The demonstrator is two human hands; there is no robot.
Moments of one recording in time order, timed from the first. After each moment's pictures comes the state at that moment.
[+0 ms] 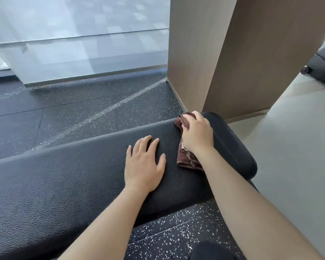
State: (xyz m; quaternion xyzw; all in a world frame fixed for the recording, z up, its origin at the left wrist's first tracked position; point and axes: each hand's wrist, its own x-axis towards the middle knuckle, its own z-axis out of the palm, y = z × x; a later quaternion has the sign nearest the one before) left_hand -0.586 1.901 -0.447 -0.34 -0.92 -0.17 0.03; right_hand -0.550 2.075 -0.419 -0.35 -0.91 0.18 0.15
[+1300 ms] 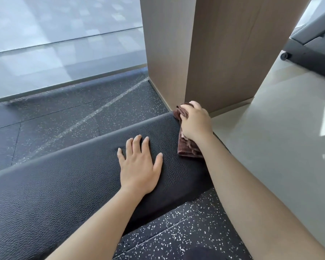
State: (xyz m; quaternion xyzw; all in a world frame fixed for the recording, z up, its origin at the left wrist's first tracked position) left_hand -0.560 1.961 -0.449 -0.35 -0.92 -0.15 0.02; right_hand -0.529 2.160 -0.426 -0.37 -0.89 0.19 0.17
